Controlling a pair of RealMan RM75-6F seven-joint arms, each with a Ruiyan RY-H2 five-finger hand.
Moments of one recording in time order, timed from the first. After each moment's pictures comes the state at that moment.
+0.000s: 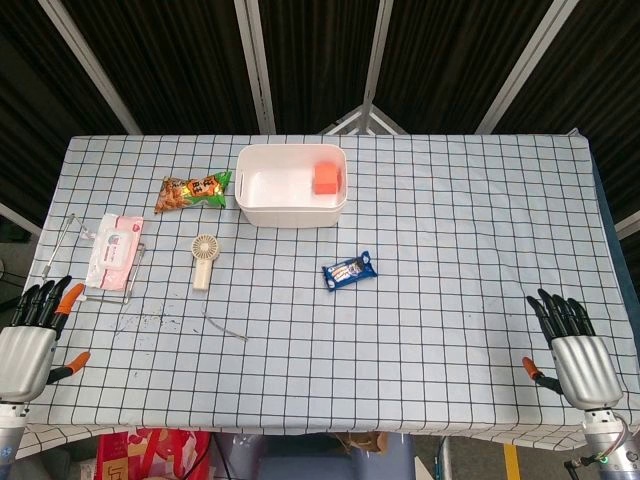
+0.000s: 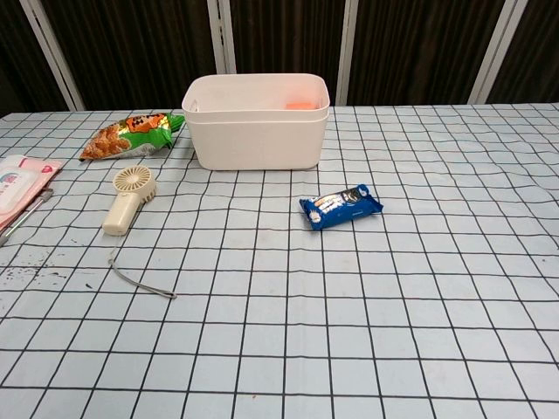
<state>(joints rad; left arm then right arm) -0.09 -1.17 0.00 -1.65 1.58 1.54 0.19 0.09 -1.12 0.02 -1.61 -1.56 1.45 -0.06</state>
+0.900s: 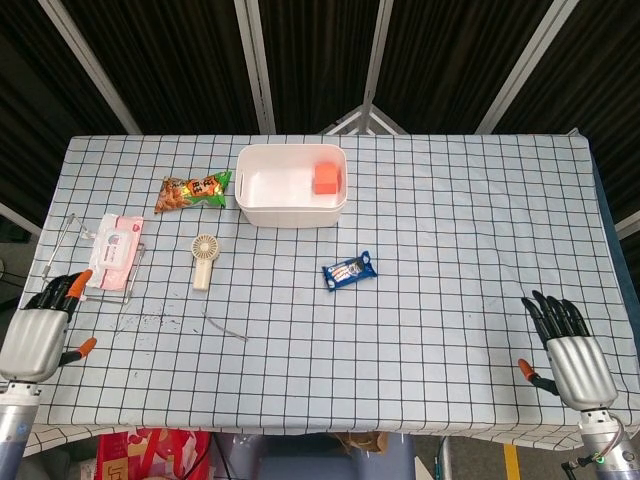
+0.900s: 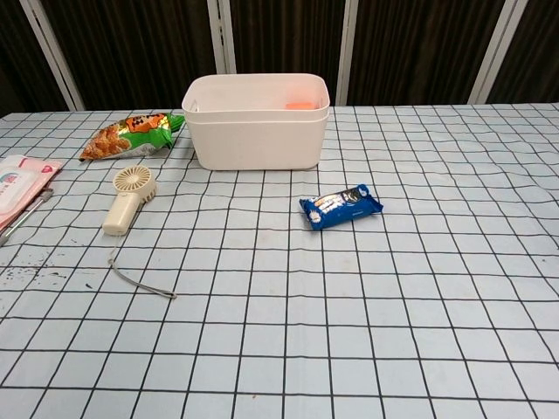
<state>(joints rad) -0.16 -1.18 -0.07 -1.71 1.47 1.43 0.33 0.10 -1.12 0.01 -1.62 -1.57 1.44 -0.06</state>
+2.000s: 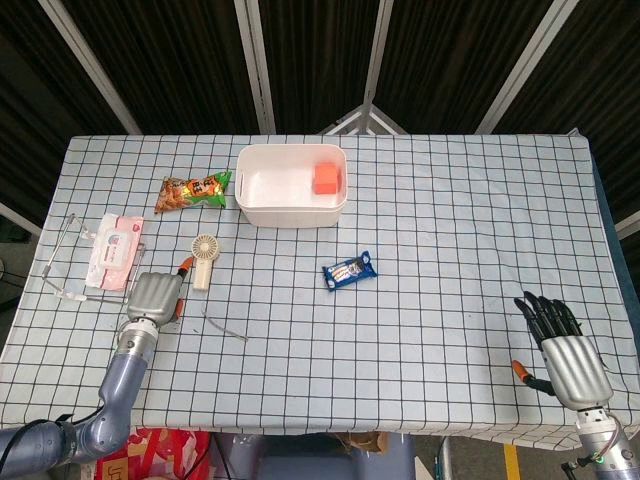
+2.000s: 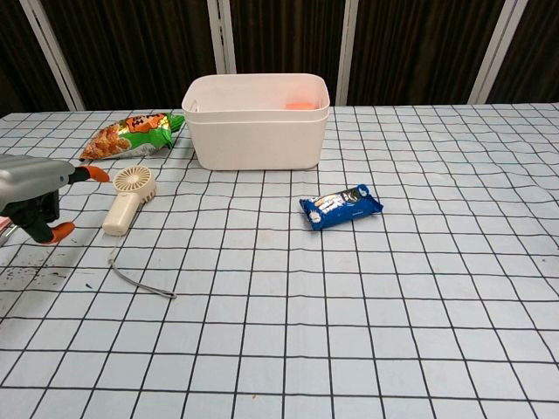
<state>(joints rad) -0.63 -1.49 -0.18 -1.68 0.69 1.12 0.89 0.11 -1.10 0.00 -1.63 -1.59 1.43 0.00</state>
